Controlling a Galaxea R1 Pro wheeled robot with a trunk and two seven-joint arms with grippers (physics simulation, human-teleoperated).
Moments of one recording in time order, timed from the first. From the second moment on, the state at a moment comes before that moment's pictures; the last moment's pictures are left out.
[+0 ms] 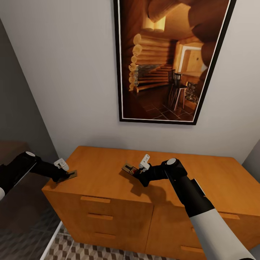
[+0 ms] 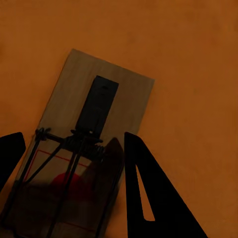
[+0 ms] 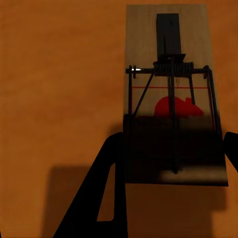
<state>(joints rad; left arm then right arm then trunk) -1.01 0.59 -0.52 -0.73 -0.03 0.52 -1.15 -0.72 0.01 0.26 -1.29 0.51 0.71 1.10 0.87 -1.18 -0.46</state>
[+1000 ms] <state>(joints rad) -1.01 0.59 -0.52 -0.97 -0.04 0.69 -1.16 -0.72 0.01 0.26 -1.30 0.51 0.71 1.10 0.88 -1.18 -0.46</state>
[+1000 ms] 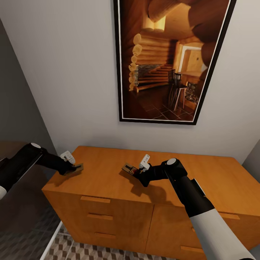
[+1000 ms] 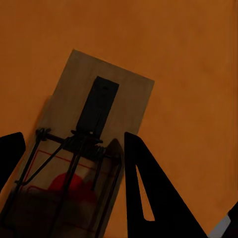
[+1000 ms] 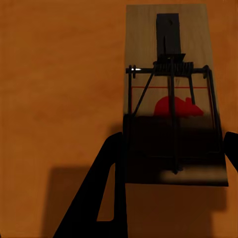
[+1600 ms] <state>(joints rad) -1.01 0.58 -0.52 -1.02 -0.03 0.72 -1.16 -0.72 0.01 0.26 -1.30 0.51 0.71 1.10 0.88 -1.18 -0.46</state>
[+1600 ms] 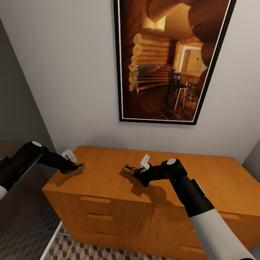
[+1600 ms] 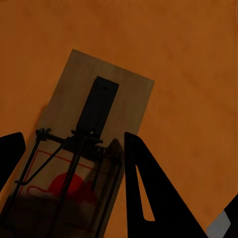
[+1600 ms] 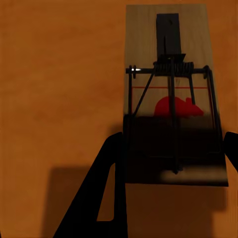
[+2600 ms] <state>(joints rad) -1.01 0.43 -0.52 -1.03 0.03 0.78 -1.16 -0.72 0.01 0.26 -1.29 0.51 0.71 1.10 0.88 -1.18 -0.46</state>
